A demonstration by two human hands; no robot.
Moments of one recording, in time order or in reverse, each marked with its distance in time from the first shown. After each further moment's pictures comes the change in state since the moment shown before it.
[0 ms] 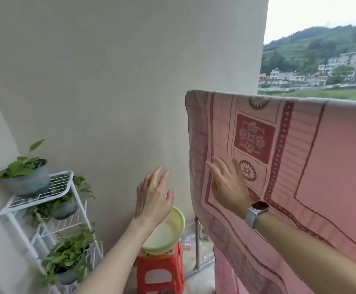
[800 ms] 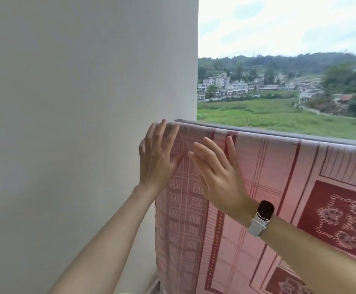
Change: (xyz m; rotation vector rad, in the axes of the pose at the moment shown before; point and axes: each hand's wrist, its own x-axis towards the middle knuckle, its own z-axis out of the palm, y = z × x) left_hand 0.432 -0.020 0.148 -0.398 0.307 0.586; right_hand 0.264 0.077 0.116 -0.508 0.416 -0.035
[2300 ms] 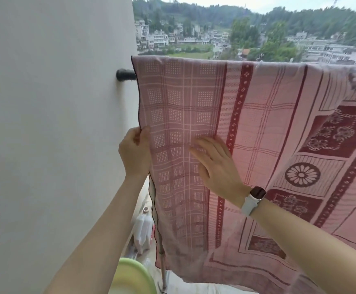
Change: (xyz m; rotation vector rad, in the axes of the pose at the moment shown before) left_hand -0.073 -0.045 0.043 -1.004 -0.056 -0.613; right_hand -0.085 -0.068 0.019 -0.080 -0.389 0.340
